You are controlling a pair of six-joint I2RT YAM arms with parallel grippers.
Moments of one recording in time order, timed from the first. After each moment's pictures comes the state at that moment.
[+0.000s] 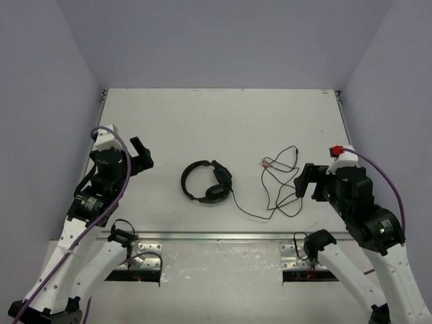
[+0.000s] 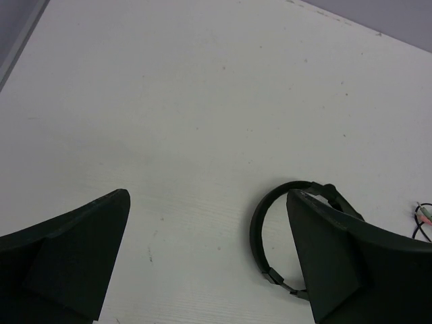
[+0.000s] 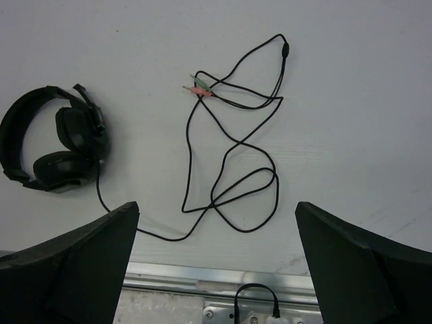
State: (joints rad) left arm -0.27 0.64 0.81 -0.60 -0.38 -0.44; right arm 0.38 0.51 0.92 -0.96 0.24 0.30
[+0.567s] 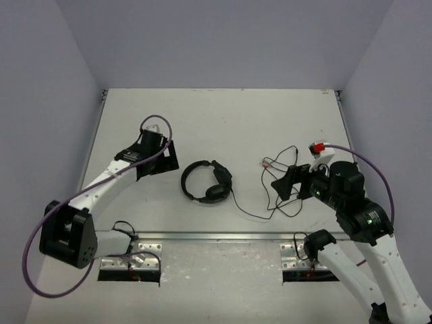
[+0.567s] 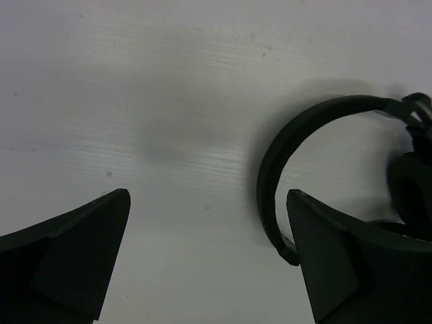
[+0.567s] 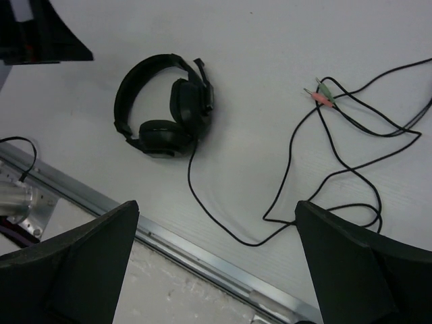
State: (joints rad) left arm -0.29 1.20 0.85 -0.55 -0.17 -0.49; right arm 0.38 0.53 0.84 -0.79 -0.14 0.27
